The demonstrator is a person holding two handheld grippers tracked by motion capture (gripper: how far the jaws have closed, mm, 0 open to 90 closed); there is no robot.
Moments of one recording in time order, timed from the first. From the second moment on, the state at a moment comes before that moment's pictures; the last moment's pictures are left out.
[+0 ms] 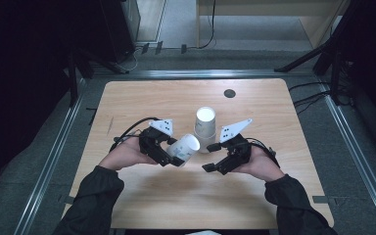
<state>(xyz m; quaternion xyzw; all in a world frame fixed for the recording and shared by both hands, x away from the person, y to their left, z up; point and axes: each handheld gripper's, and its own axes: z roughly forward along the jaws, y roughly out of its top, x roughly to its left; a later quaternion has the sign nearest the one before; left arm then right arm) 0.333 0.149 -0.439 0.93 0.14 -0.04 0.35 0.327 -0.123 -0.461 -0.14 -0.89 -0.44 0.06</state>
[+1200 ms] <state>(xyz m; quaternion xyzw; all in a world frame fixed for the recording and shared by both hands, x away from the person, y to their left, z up) 0.322 0.112 -0.459 0.97 0.10 -0.04 0.23 0.328 -0.113 -0.472 -0.11 -0.89 -0.43 0.06</state>
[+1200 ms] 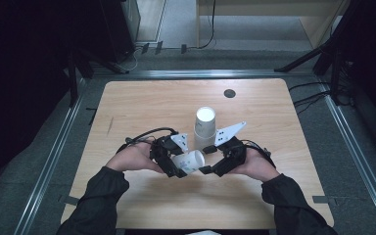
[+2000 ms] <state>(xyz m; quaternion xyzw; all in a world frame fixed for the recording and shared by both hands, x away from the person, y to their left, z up) 0.316 0.098 -0.460 0.97 0.08 -0.05 0.24 0.321 -0.098 -0.475 -0.08 -0.90 -0.42 0.09</state>
